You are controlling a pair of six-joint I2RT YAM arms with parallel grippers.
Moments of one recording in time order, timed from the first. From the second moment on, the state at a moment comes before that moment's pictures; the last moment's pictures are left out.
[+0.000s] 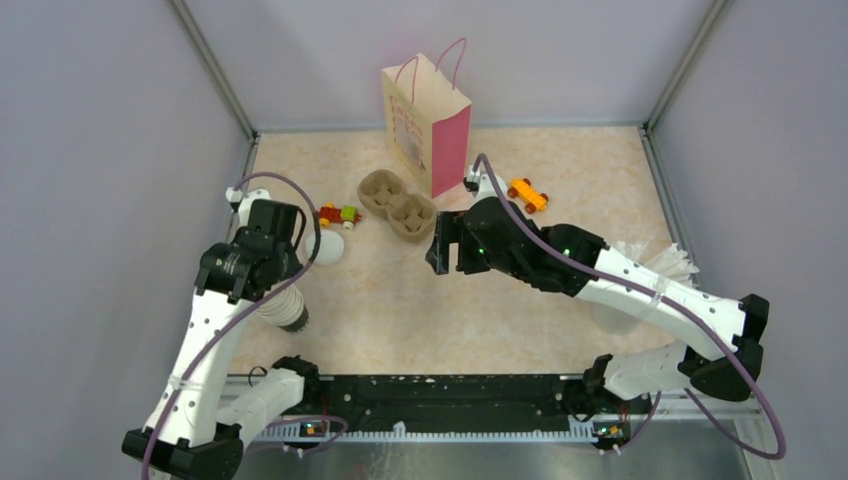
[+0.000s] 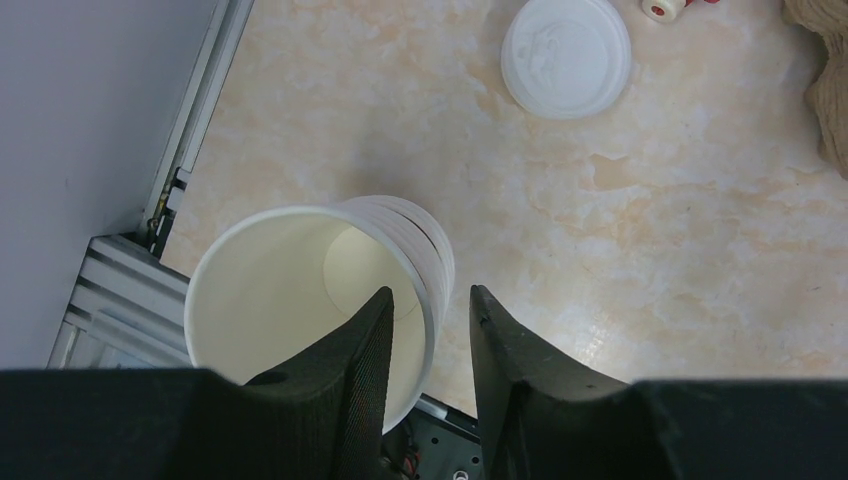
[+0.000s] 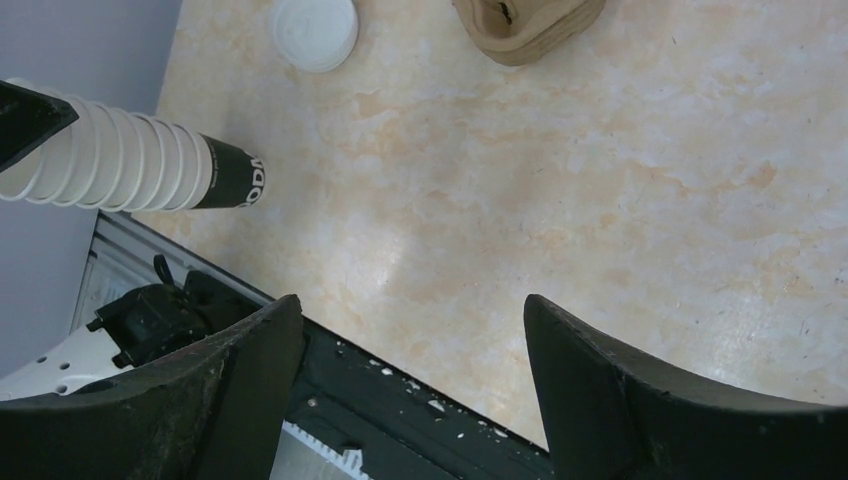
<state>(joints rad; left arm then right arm) -0.26 0.93 1.22 -1.25 -0.49 -0.54 1.10 1.28 1.39 -0.75 0.33 0.74</state>
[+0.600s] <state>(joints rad) -0.26 0.88 1.18 -1.21 -0.49 -0.52 1.10 1.29 1.43 -0.80 0.35 0.73</state>
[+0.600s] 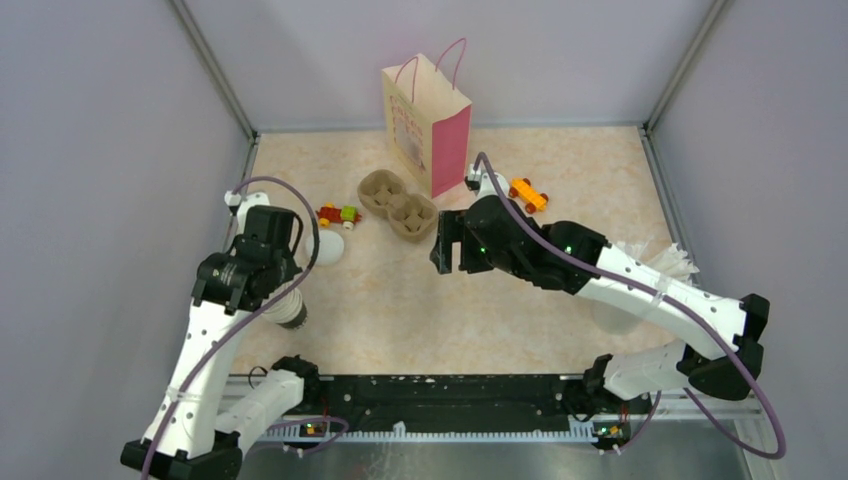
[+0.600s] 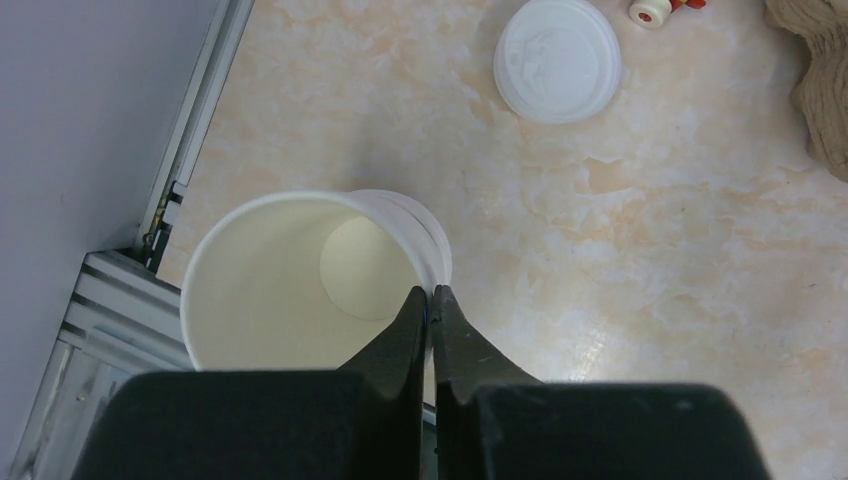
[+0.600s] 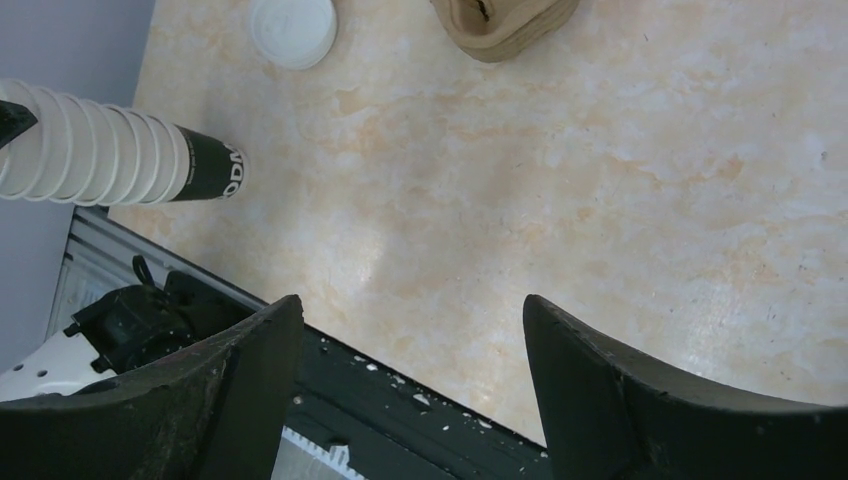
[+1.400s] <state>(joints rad) -0.26 0.93 1.33 -1.24 -0.51 -0.35 1.10 1.33 1.47 -0.84 0.38 0.67</state>
